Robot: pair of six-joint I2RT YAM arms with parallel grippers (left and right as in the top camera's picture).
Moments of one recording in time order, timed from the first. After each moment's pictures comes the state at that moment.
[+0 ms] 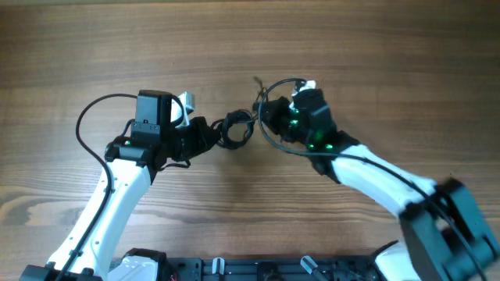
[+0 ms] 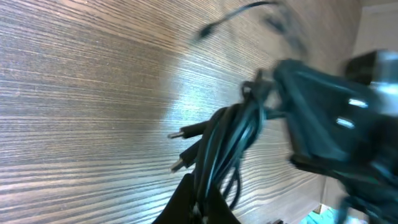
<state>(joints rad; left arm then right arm) -0.17 1.30 0.84 -0.54 0.55 -0.60 0.52 1.59 0.77 0.32 -0.25 1.18</state>
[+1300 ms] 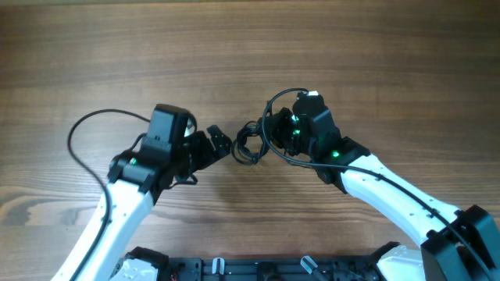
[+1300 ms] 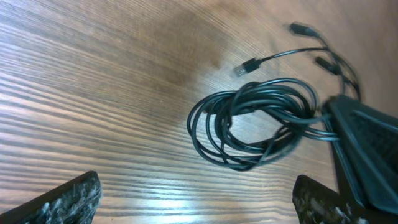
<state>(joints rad) -0.32 1.15 0.84 -0.73 0.27 -0.83 0.57 1.47 0.77 0.06 -0.24 1.25</state>
